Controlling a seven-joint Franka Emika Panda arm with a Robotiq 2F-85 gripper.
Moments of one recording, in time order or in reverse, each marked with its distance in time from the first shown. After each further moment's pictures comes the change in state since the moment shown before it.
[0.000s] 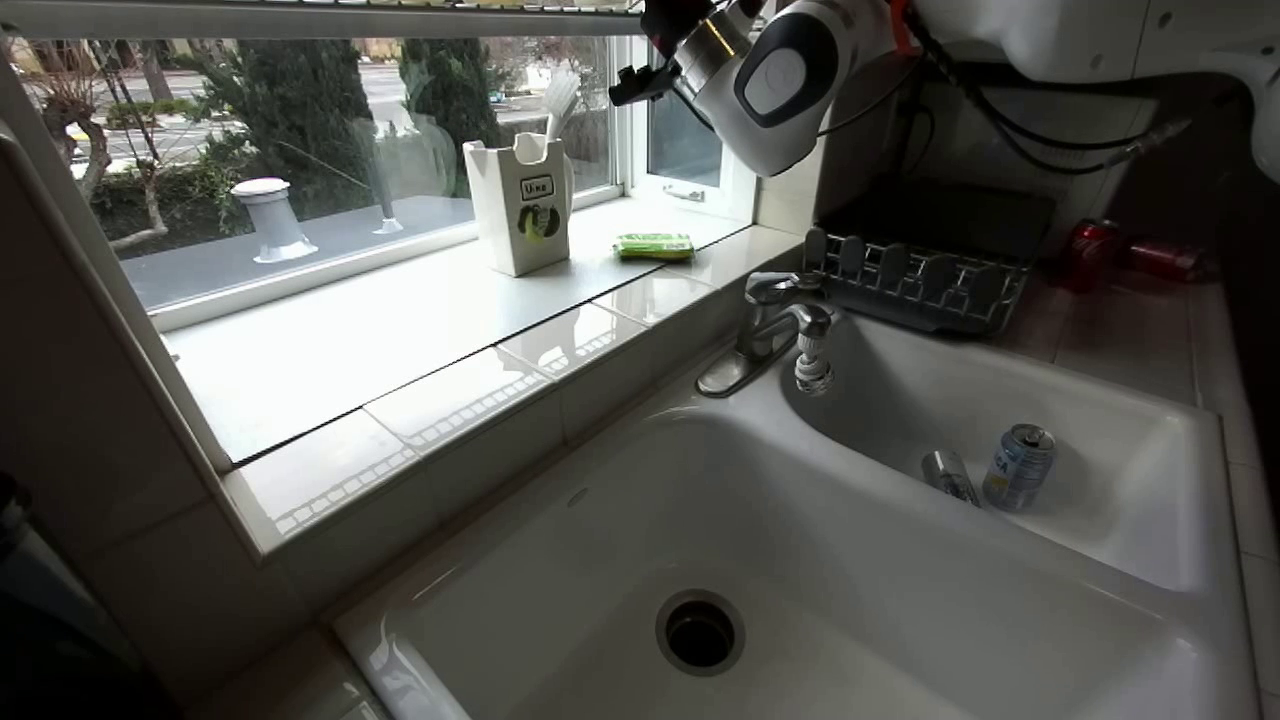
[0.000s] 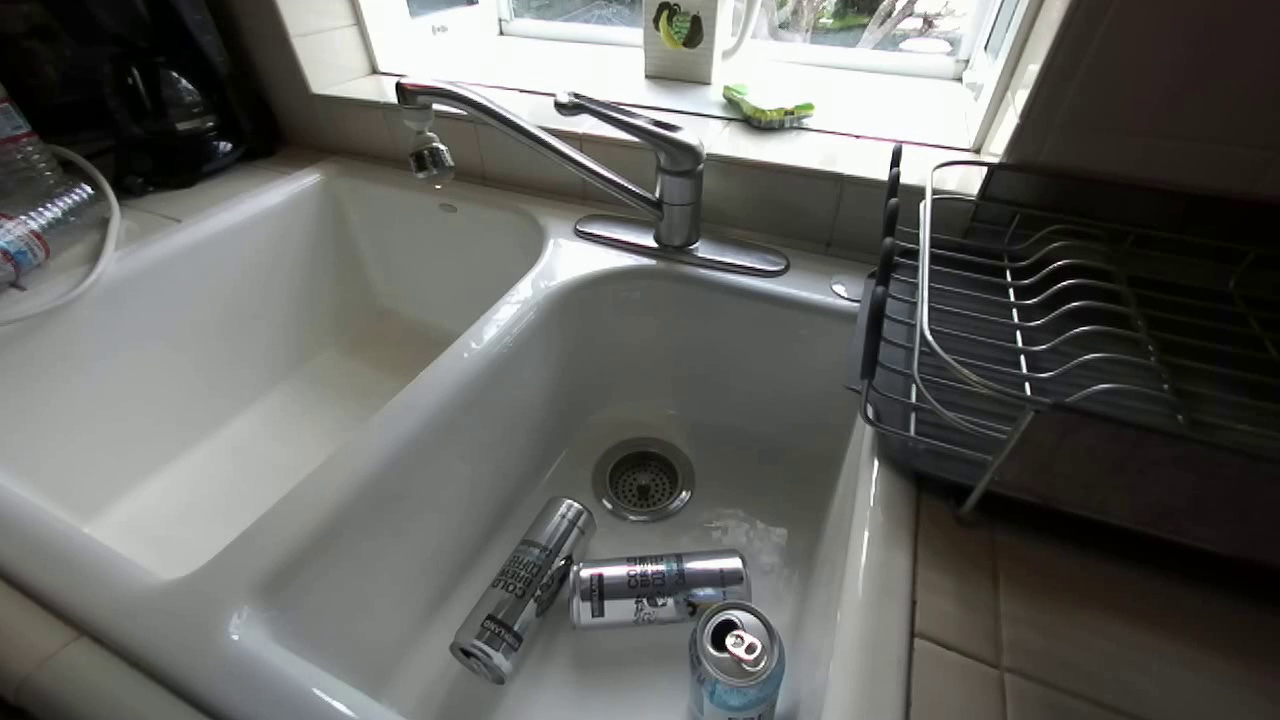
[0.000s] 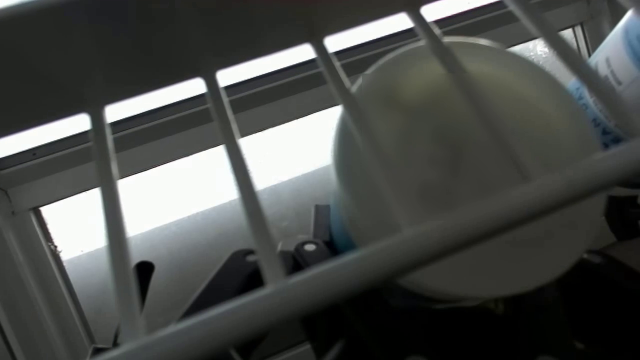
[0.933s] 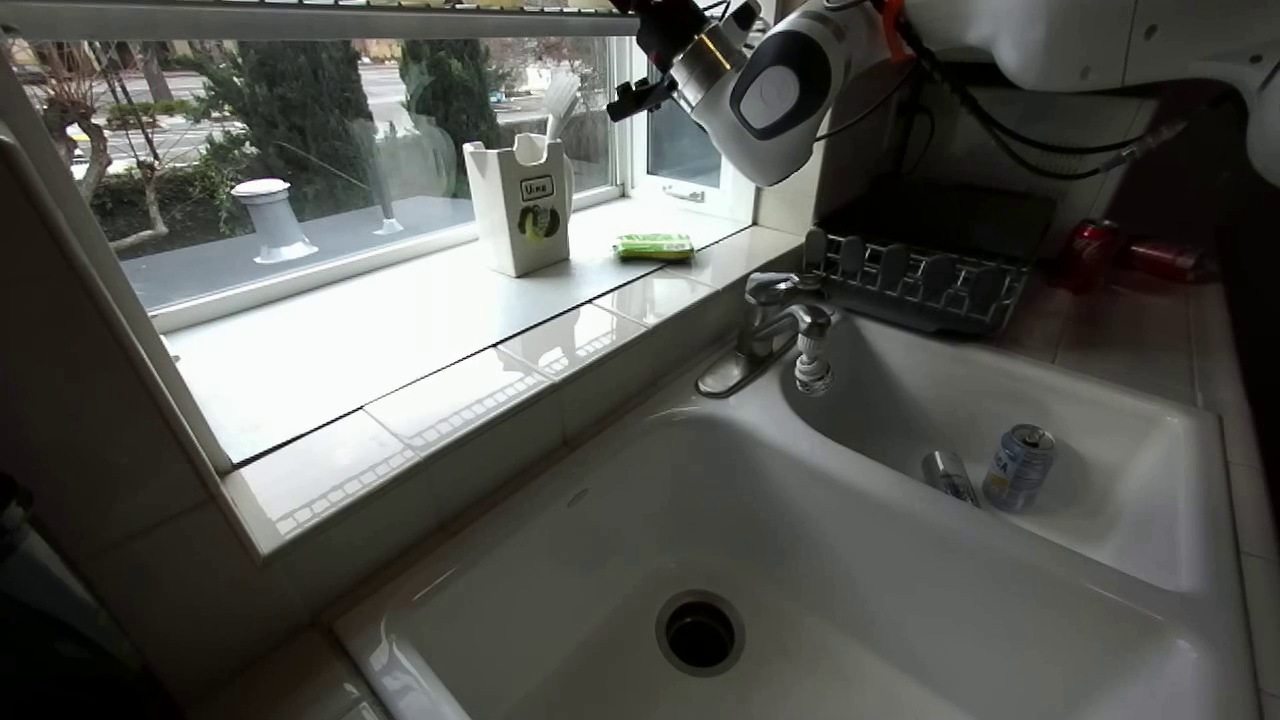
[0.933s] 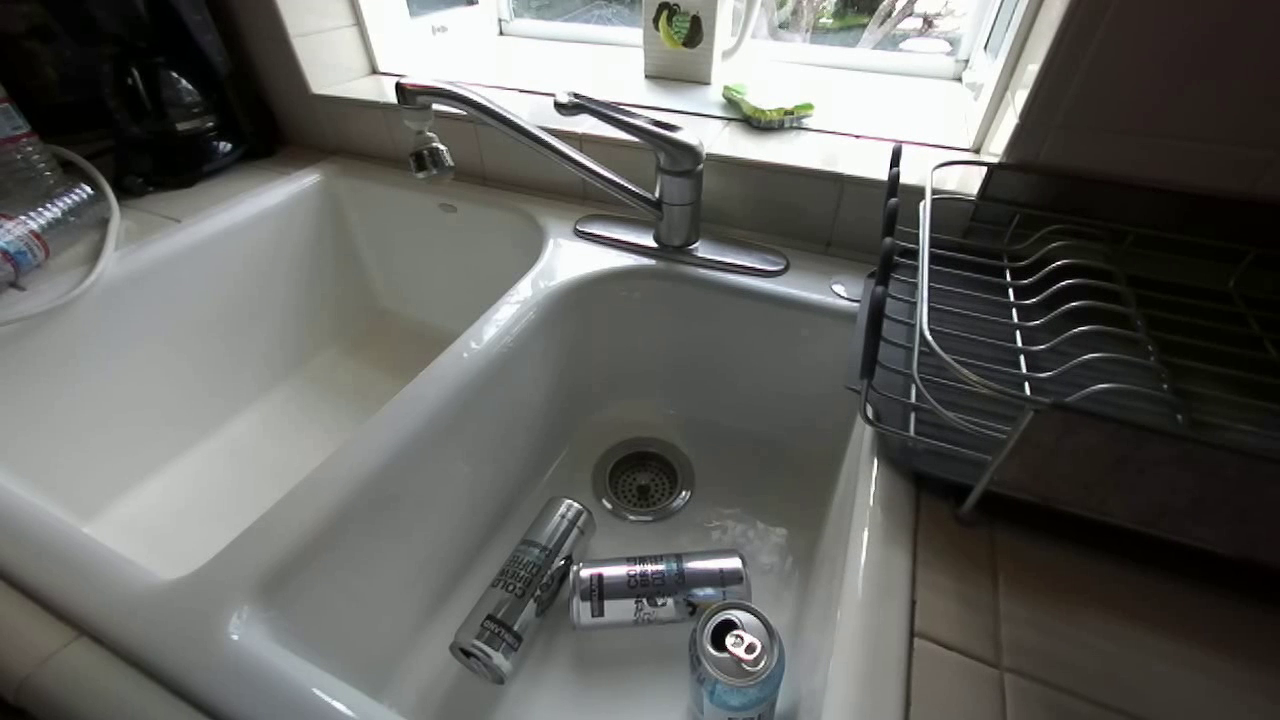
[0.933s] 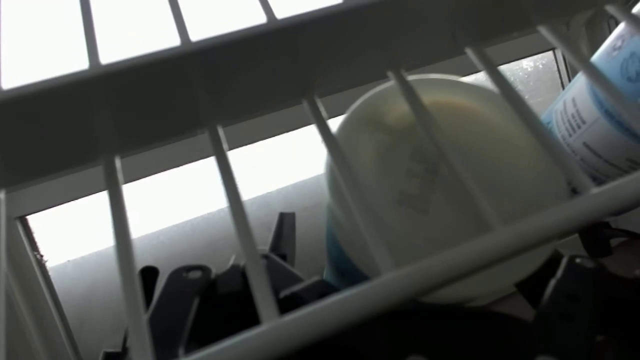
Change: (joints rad) arm 0.040 0.002 -0.064 -0.007 -0.003 -0.022 -0.003
